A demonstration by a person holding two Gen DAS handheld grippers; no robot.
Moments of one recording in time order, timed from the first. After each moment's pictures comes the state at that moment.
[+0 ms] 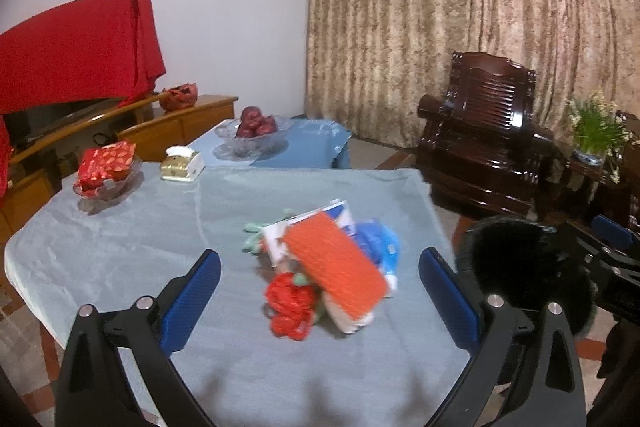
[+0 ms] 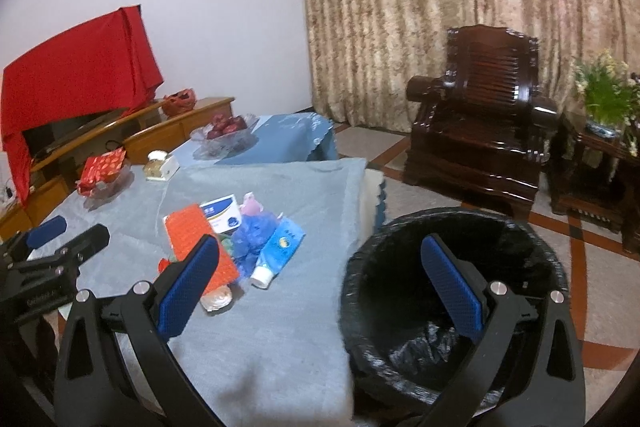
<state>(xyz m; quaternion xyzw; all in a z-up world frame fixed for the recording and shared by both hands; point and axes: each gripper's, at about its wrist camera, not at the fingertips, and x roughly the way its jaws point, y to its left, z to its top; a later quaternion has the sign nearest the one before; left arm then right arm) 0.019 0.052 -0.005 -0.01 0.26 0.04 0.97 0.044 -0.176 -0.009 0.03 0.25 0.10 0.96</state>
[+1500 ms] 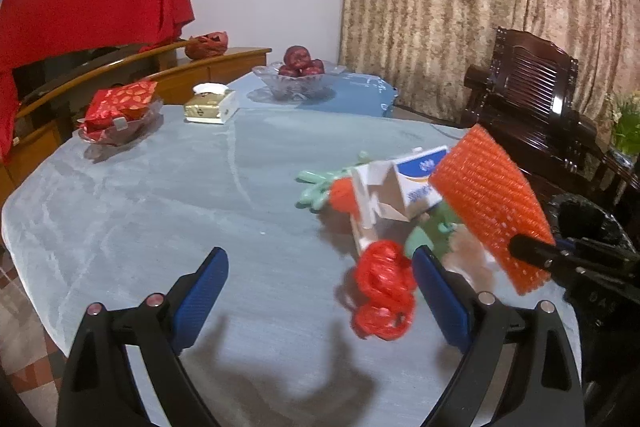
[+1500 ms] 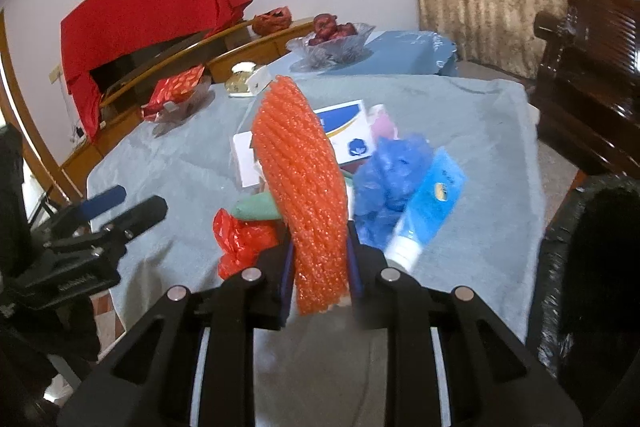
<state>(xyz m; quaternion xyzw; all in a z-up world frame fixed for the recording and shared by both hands) 0.069 0.130 -0.095 -0.04 0.32 0.08 0.94 0.137 -0.064 -0.100 0.02 0.36 0.29 0.88</state>
